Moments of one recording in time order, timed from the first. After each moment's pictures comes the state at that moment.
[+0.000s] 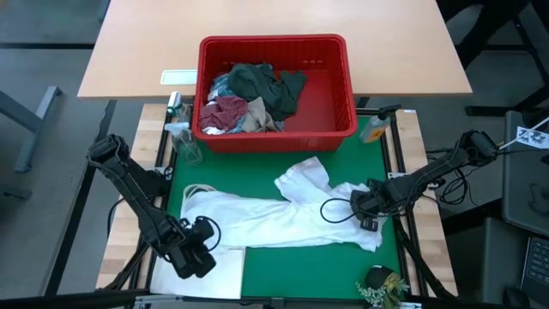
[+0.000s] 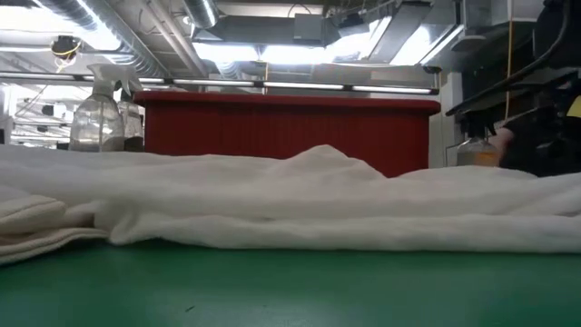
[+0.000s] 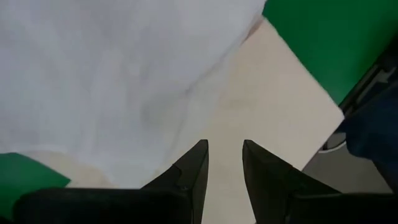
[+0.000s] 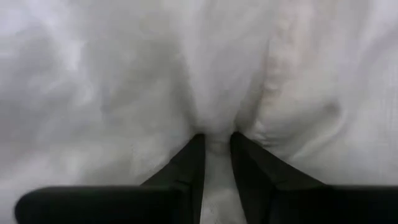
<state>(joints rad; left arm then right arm) -0.85 1.52 1.14 -0.93 -0.19 -1.59 0.48 1.16 0.52 -0.85 0.01 0.70</state>
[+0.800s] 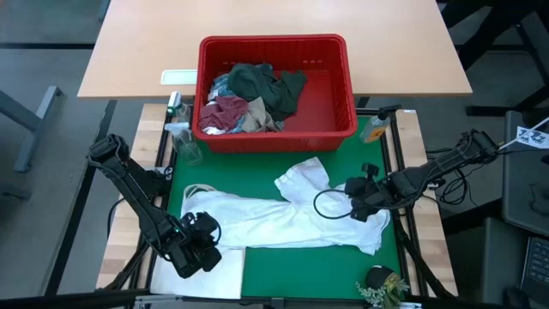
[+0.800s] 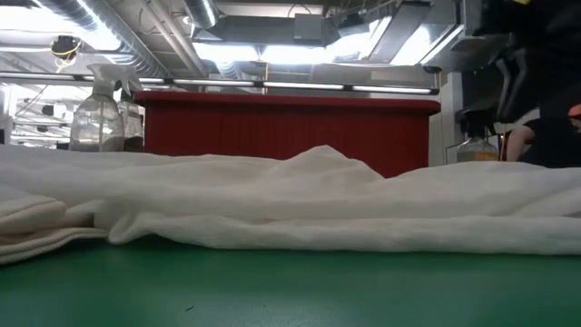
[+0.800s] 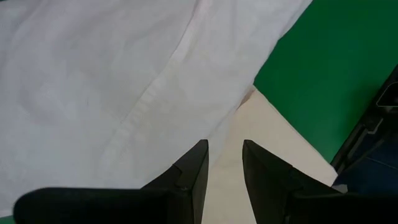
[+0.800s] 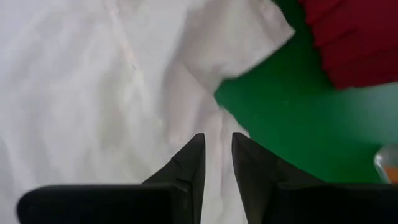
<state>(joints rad) -0.84 1.52 1.14 -0.93 -0.41 -1.59 0.48 1.15 0.89 -1.06 0.42 0.65</state>
